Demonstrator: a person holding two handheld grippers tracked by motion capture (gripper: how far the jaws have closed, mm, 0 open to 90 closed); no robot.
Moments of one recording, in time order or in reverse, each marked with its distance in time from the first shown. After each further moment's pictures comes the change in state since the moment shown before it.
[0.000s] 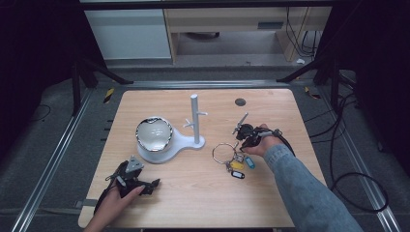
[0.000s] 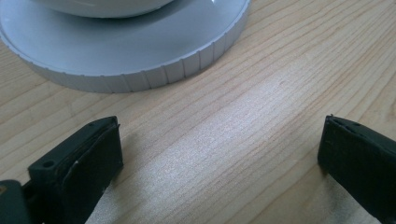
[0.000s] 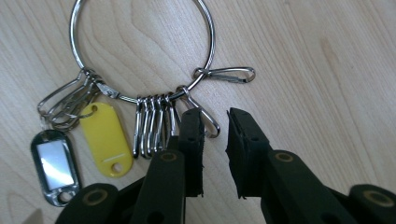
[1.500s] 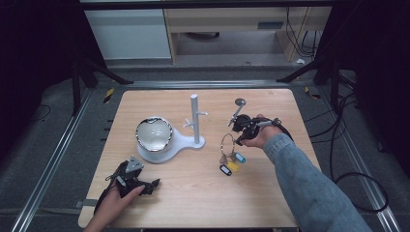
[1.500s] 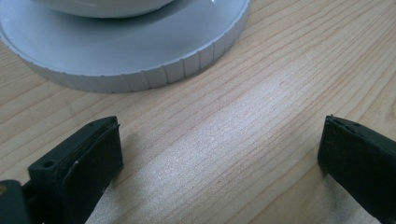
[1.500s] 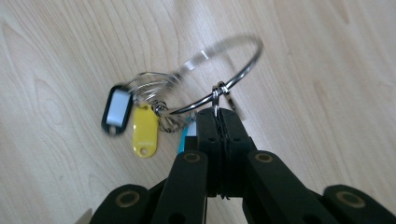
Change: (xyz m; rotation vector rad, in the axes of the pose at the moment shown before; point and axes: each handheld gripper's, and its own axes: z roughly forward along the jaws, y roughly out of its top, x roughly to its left) left arm 0.000 0.000 0.000 -0.003 0.000 -0.004; right arm 0.004 0.027 -0.048 -0.019 0.082 -0.040
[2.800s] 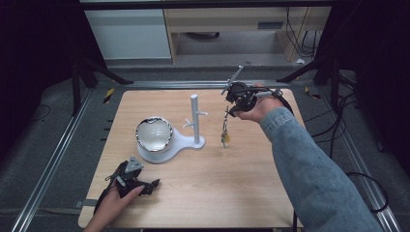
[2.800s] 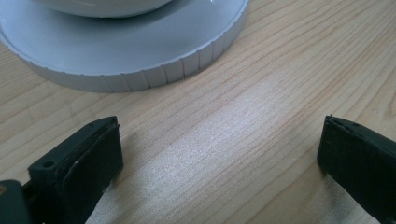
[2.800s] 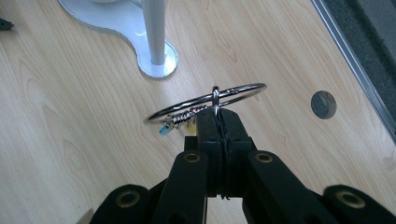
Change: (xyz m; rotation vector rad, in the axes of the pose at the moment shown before) left arm 0.001 0.000 -0.001 0.001 -0.006 0.006; right arm -0.001 0.059 -0.098 -0.127 -0.125 -0.016
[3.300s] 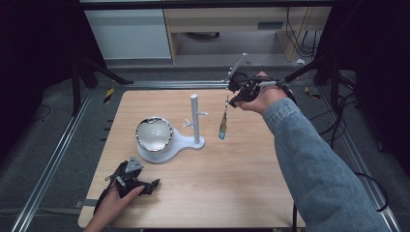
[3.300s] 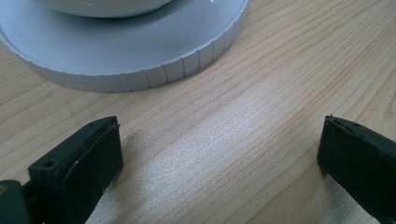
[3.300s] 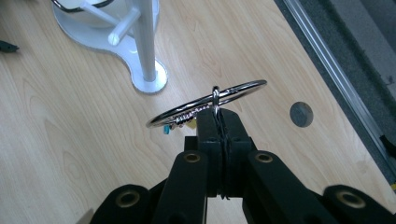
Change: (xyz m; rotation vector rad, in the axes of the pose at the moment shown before) left arm 0.000 0.000 0.000 0.000 0.000 0.000; right arm -0.009 0.012 -0.027 -0.044 -0.029 0.010
